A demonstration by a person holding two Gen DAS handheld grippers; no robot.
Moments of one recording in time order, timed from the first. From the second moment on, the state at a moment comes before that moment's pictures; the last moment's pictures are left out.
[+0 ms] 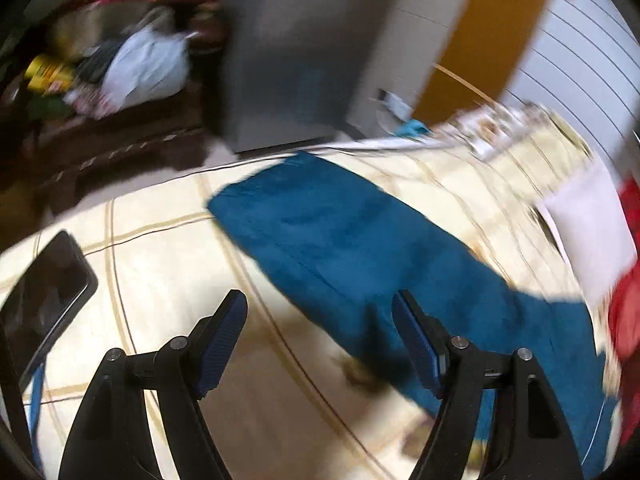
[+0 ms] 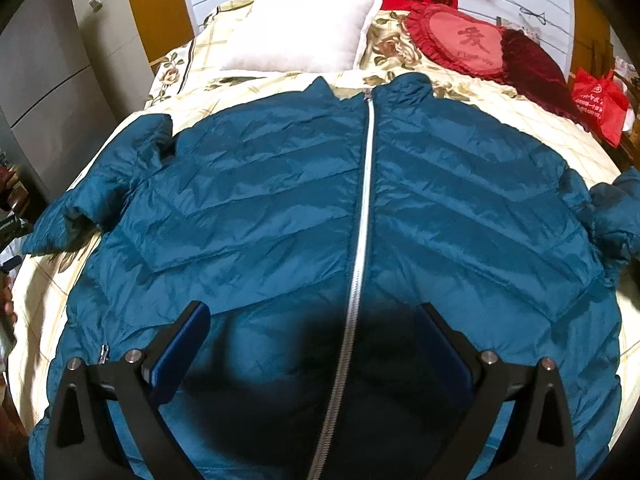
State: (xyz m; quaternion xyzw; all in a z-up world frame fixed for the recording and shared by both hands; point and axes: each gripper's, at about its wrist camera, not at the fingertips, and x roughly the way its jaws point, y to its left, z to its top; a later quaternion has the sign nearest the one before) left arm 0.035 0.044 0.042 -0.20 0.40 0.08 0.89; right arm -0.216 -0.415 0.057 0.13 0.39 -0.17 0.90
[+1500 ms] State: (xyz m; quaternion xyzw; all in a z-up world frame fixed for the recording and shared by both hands) left arm -0.114 -0.238 0.148 -0.06 0.35 -0.34 0.87; right arm -0.271 -0.451 0.075 0.16 0.37 -0.22 0.89
